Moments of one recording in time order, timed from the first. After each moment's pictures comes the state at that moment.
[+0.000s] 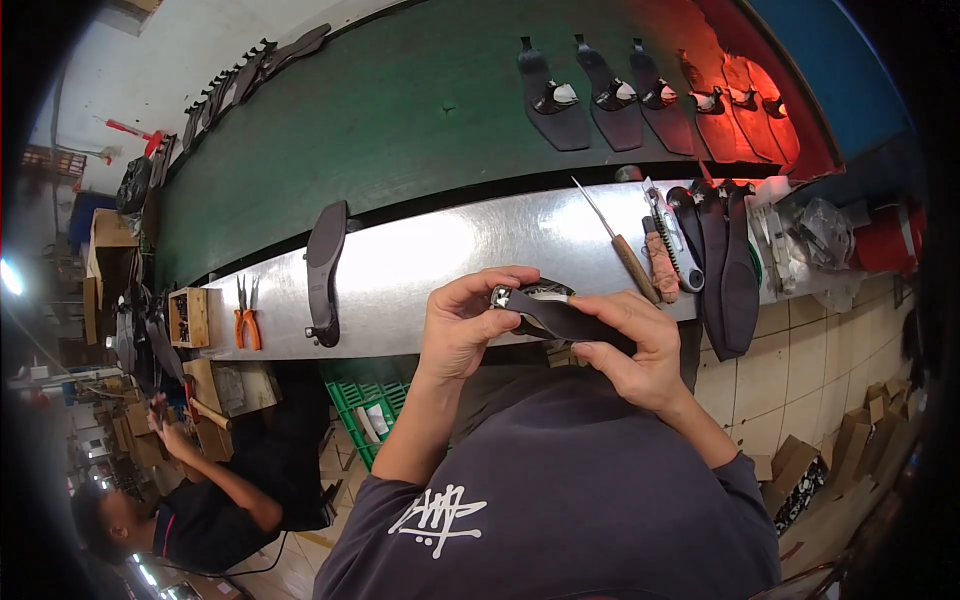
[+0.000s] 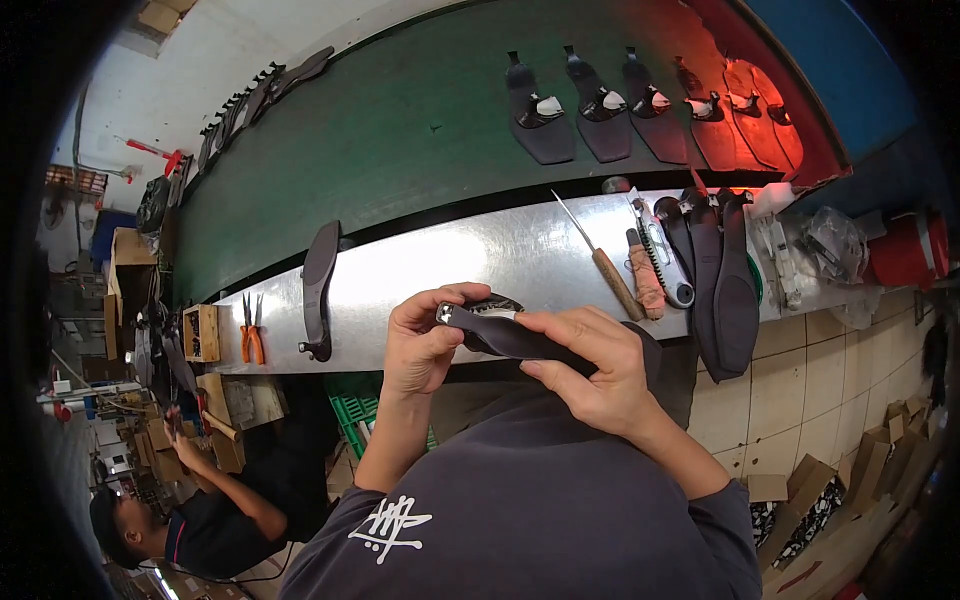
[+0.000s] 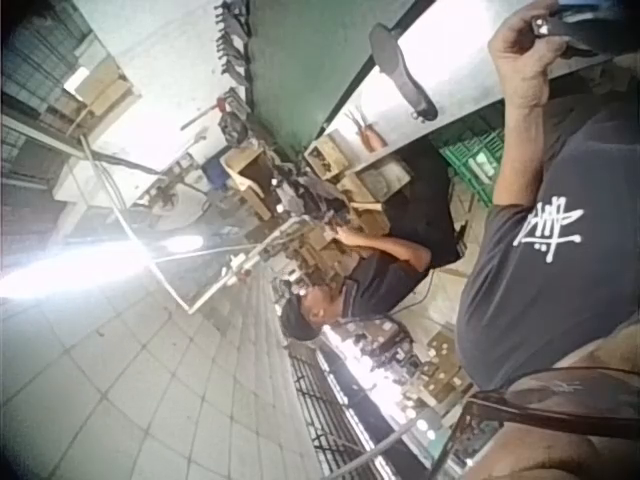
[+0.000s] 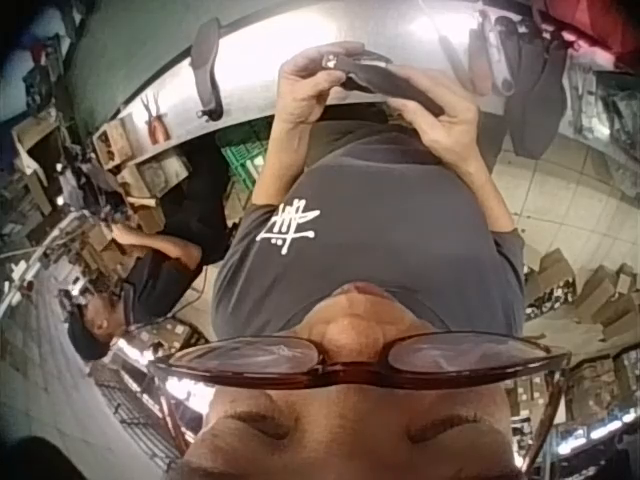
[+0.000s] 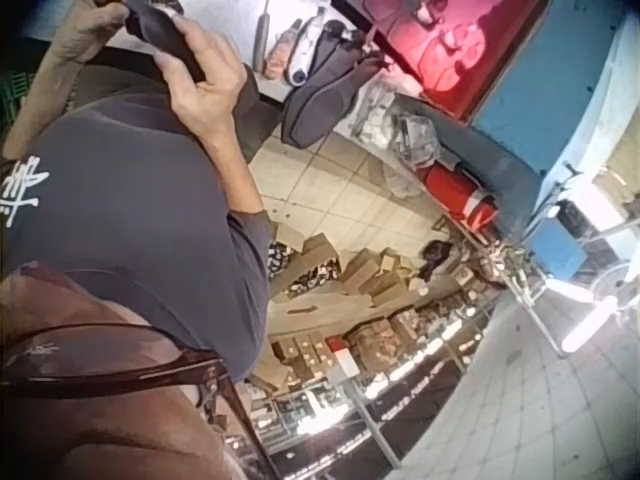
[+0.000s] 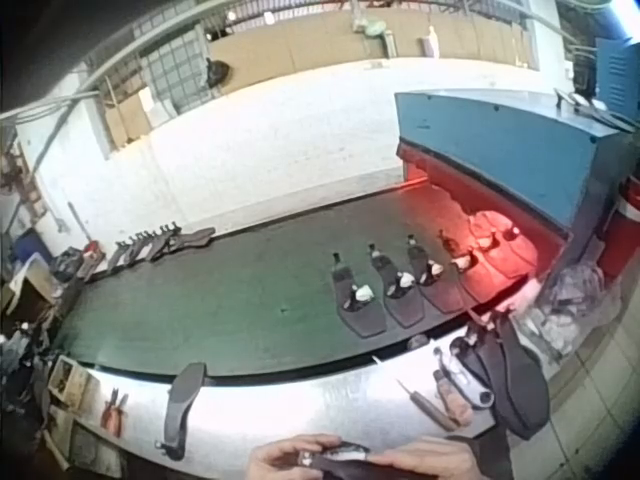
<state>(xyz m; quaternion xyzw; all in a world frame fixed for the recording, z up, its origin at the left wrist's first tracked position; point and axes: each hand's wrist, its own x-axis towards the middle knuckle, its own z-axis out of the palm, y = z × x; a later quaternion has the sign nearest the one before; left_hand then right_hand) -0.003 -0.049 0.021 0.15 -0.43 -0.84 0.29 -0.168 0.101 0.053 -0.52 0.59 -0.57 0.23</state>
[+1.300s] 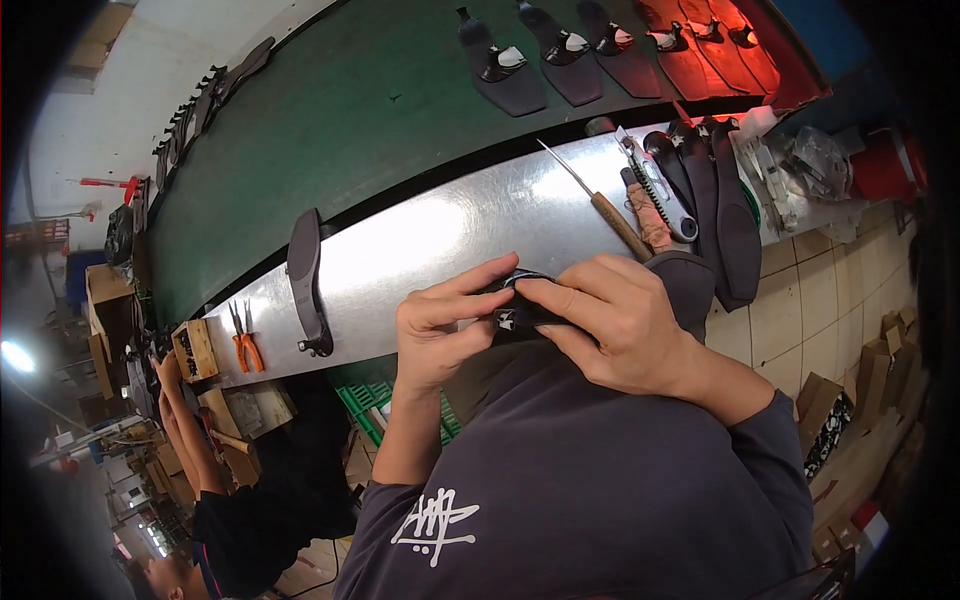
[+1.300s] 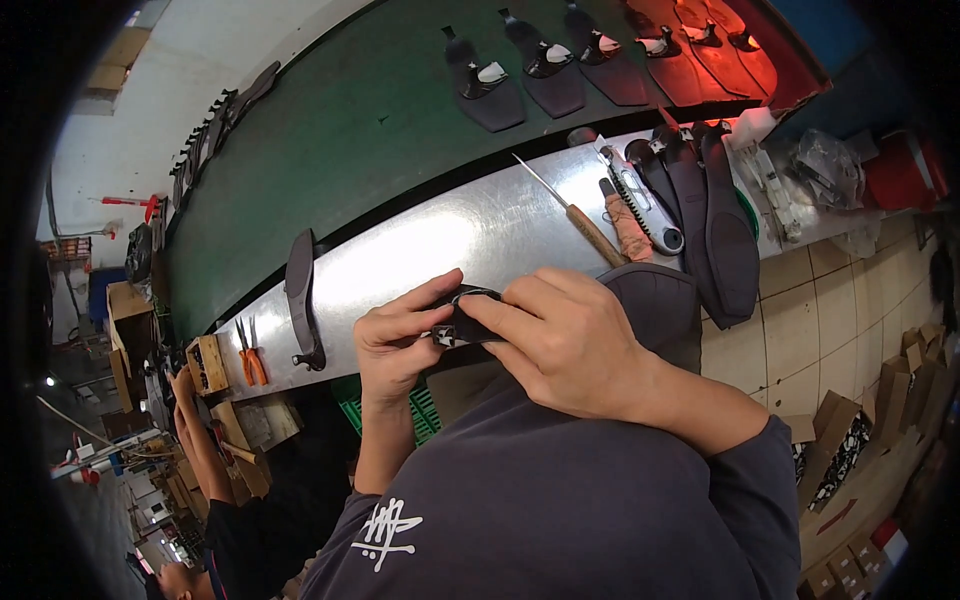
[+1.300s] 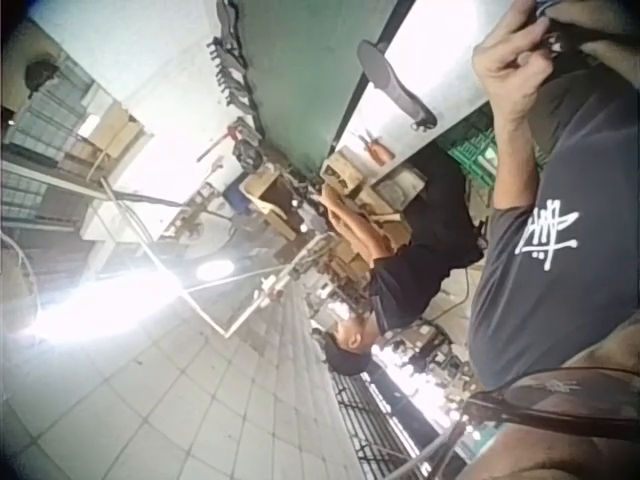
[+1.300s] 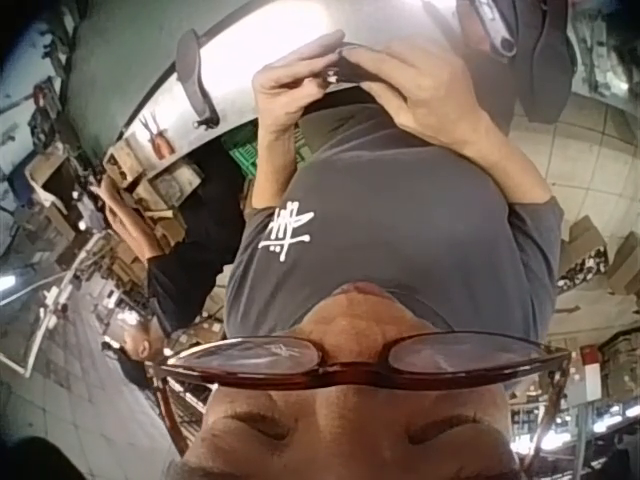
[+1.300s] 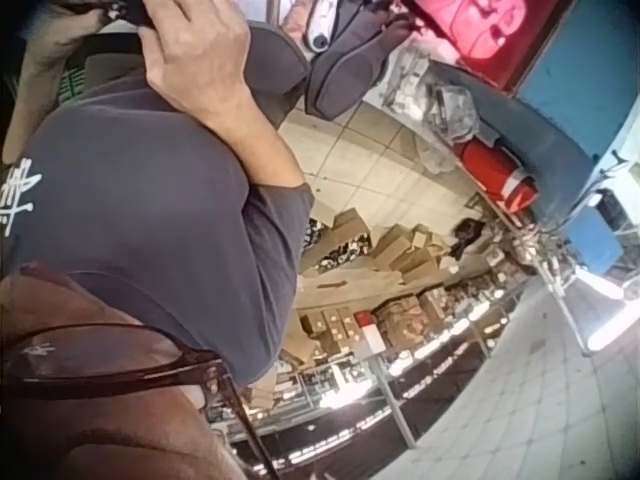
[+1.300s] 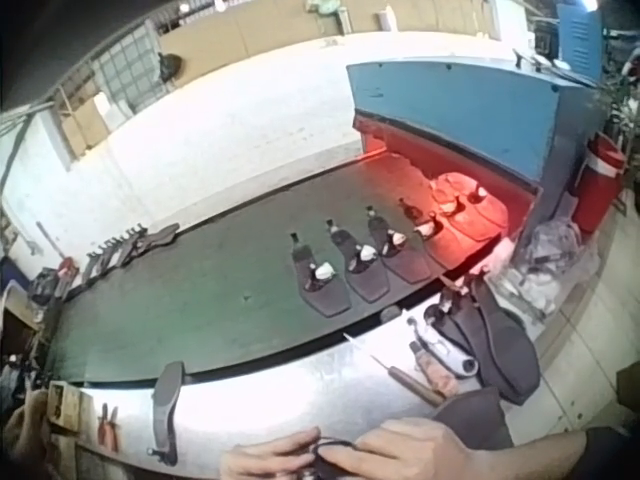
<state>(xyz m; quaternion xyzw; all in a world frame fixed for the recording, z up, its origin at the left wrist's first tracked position) 0.003 -0.051 0.030 0.12 -0.64 -0.72 0.25 -0.169 0.094 0.068 -0.64 0.63 -0.43 0.08</state>
